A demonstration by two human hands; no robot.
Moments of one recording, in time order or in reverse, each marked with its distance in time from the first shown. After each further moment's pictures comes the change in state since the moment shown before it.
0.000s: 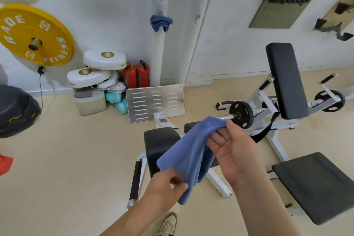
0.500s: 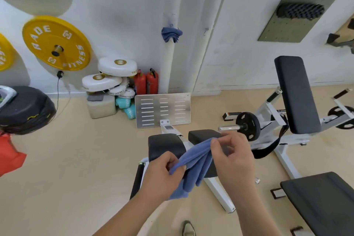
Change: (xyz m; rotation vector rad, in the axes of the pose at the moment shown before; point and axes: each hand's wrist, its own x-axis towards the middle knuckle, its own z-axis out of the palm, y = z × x) left_hand -0.004 0.035 -0.010 -0.078 0.256 0.110; right_hand -0.020 0.009 -0.027 -0.967 0.025 -0.540
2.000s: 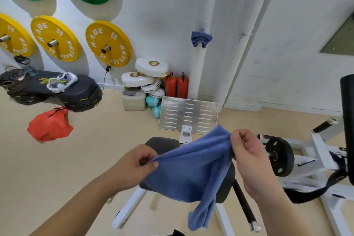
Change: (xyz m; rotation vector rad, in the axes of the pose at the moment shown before) left_hand 0.032 0.067 0.060 0.247 0.084 -0.206; right_hand 0.189 0.089 -0.099 0.354 -0.539 0.043
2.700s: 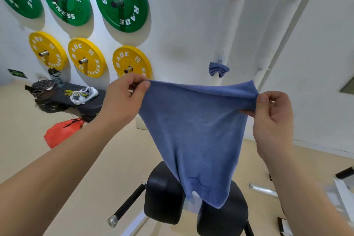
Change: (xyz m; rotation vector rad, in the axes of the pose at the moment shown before) left_hand 0.048 0.100 -0.162 -0.086 0.877 0.352; right_hand 0.088 -0.120 0.039 -0.032 0.215 -0.491
